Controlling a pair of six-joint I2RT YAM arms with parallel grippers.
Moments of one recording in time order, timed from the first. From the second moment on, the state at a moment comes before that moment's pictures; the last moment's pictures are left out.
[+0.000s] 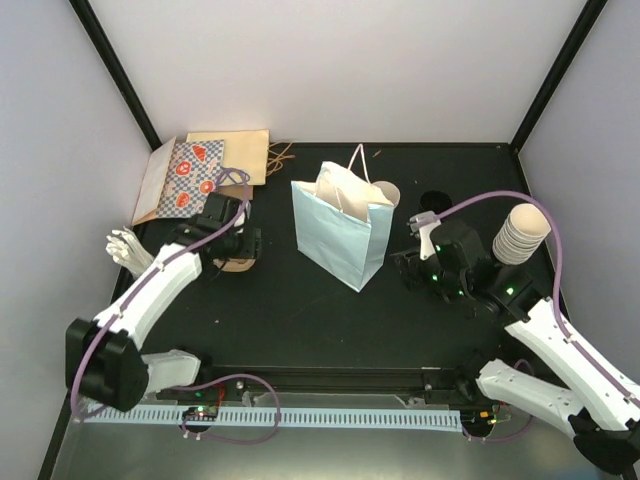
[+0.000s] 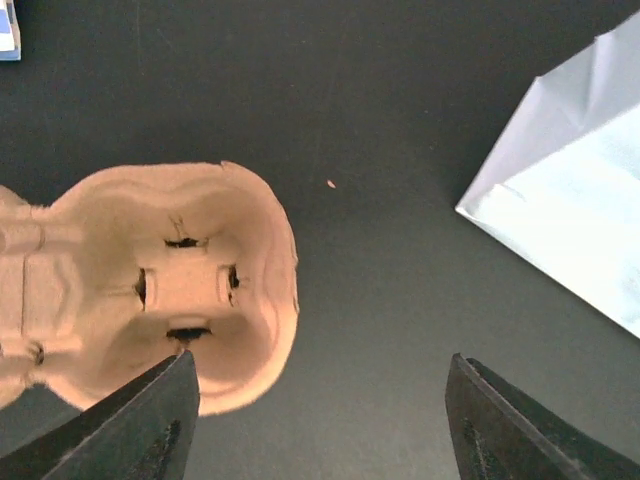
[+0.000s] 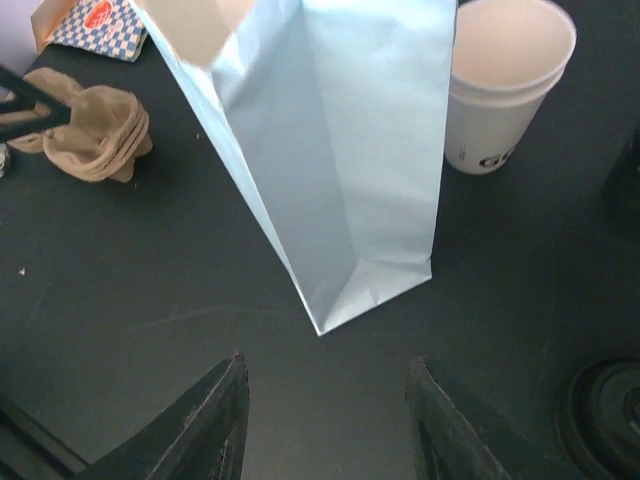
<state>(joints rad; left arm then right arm) -0.31 1.19 0.93 -0.69 0.00 -0.29 0.72 0.88 1.05 -0.86 0.07 0.33</state>
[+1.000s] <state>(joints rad) -0.26 1.62 1.10 -0.80 -0.02 -0.21 0.72 0.78 0.95 -0.82 0.04 0.37</state>
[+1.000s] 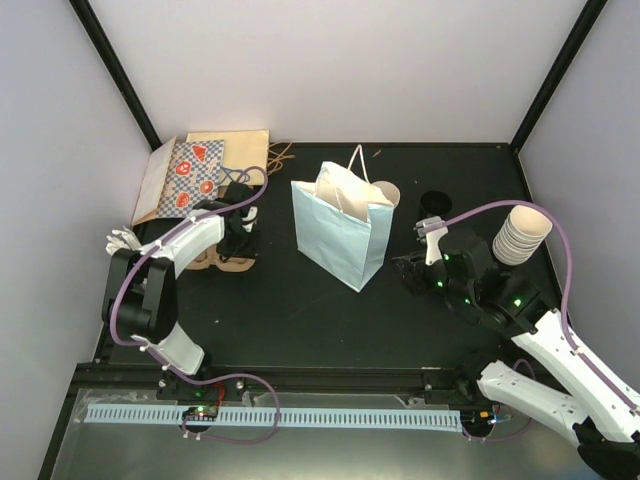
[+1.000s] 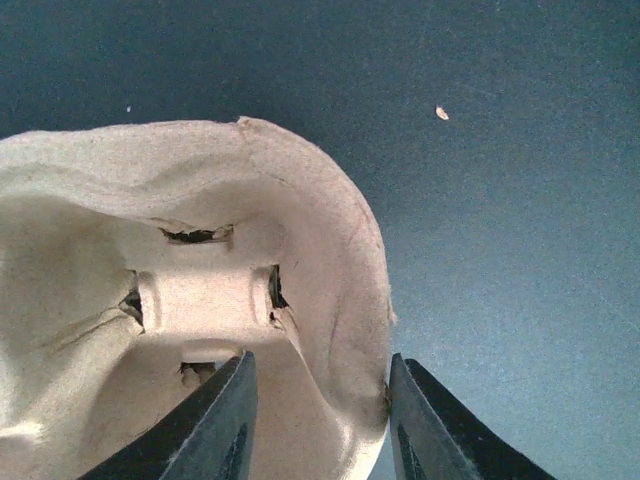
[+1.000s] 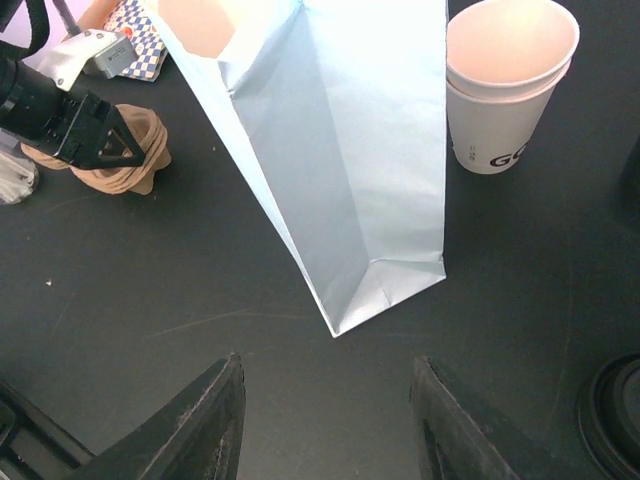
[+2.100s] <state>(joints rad) -0.25 1.43 1.21 -0.98 -0.14 -0.21 0.72 0.74 0.94 -0.81 0.04 0.40</state>
